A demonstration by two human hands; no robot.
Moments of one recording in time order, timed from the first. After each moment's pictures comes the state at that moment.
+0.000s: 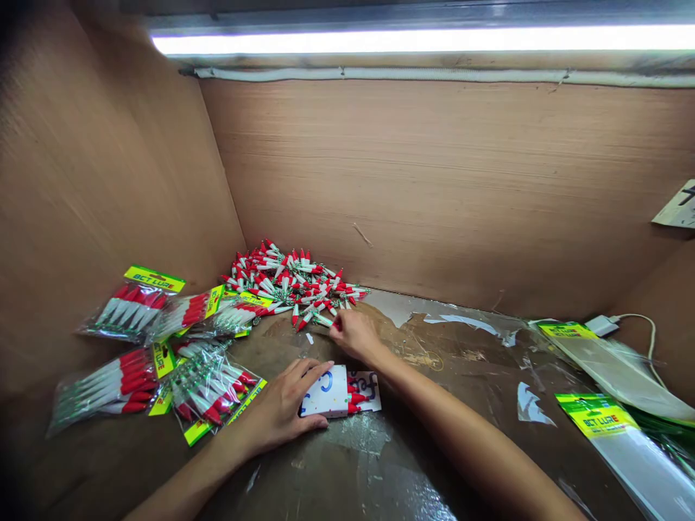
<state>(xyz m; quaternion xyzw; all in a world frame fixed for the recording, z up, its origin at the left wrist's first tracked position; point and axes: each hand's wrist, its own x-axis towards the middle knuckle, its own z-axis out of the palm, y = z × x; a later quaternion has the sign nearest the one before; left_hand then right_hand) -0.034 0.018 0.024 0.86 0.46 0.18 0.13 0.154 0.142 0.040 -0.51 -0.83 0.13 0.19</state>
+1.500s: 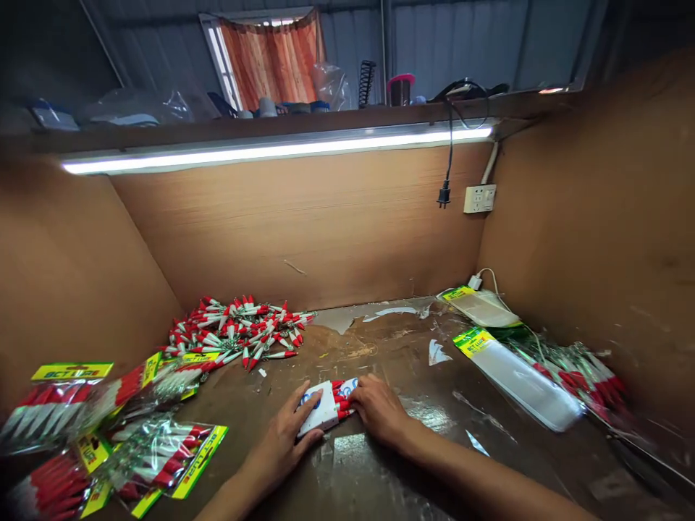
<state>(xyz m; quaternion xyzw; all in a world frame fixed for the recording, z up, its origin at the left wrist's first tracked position) 0.038 0.000 -0.012 0.88 0.43 0.19 0.12 0.301 -0.028 -0.005 -0.53 -0.80 0.10 0.24</state>
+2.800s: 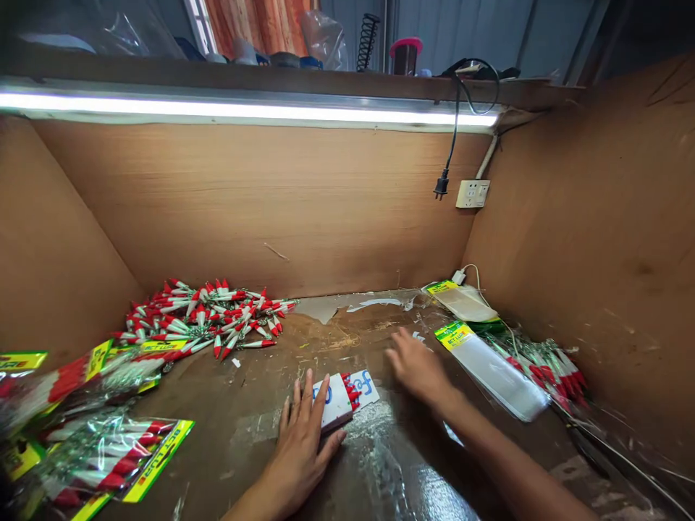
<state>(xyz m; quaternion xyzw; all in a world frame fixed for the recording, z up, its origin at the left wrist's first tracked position) 0.122 -0.042 -0.026 0.85 0.48 0.19 0.13 0.419 -0.030 0.013 -0.72 -0.66 0.05 0.23</state>
